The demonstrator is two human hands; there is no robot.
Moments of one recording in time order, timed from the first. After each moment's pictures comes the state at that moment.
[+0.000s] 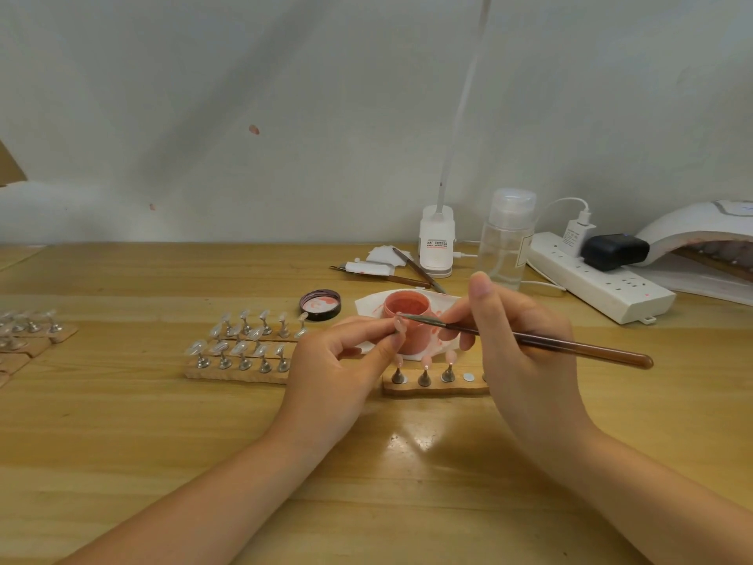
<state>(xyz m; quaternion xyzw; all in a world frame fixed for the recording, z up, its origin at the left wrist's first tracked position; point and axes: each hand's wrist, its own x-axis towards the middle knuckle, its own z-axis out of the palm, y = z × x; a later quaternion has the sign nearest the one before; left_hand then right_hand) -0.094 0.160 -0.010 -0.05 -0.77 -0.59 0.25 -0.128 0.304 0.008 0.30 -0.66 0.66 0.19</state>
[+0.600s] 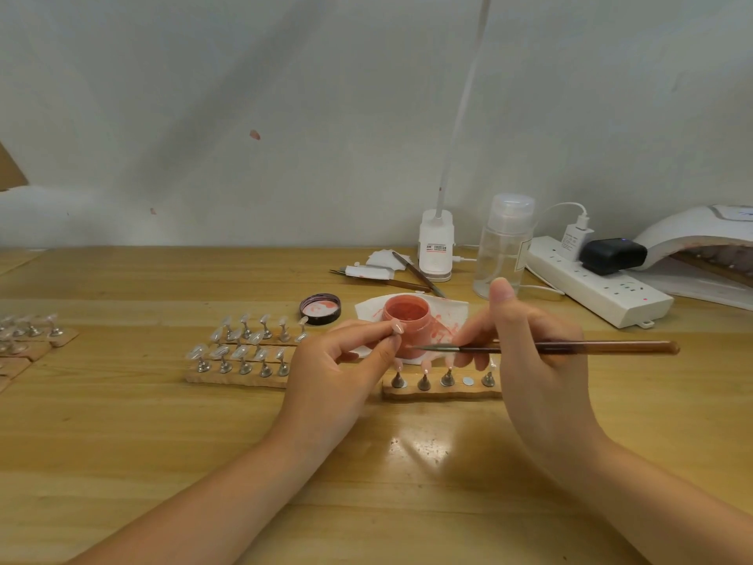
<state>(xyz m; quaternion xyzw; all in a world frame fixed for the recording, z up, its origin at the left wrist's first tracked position) -0.095 0.158 -0.010 -0.03 -0.76 -0.60 0.24 -0.127 0.308 0.007 0.27 -0.64 0.70 0.18</state>
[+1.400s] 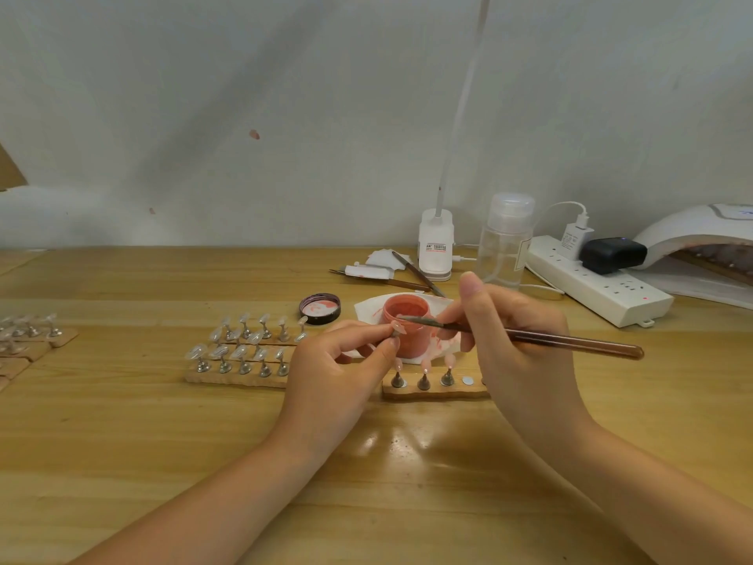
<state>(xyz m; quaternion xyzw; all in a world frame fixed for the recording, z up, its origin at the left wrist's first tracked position) -0.095 0.159 -0.011 -0.01 -0.78 -0.57 0.25 -0.133 0.304 0.012 0.30 -0.67 0.65 0.20</state>
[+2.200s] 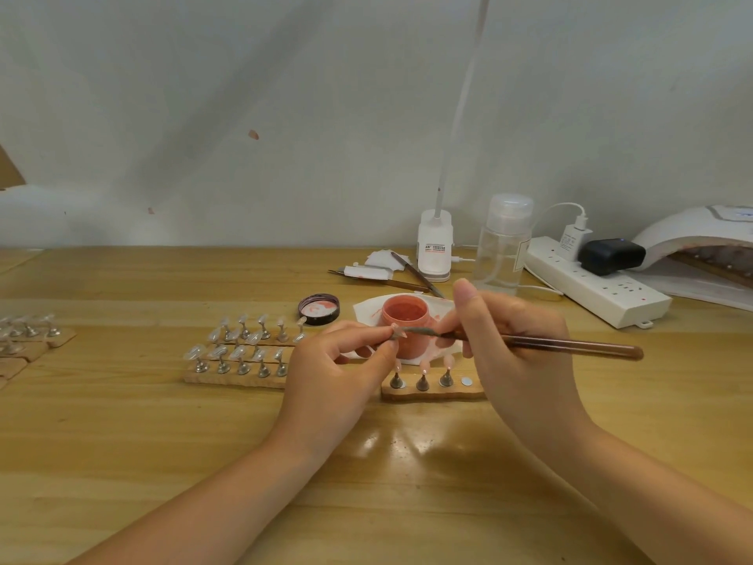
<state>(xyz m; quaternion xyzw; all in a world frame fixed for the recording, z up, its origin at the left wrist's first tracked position) -0.094 0.159 -0.010 -0.01 -0.79 -0.56 0.25 -0.132 0.305 0.012 0.33 -0.67 0.63 0.21</state>
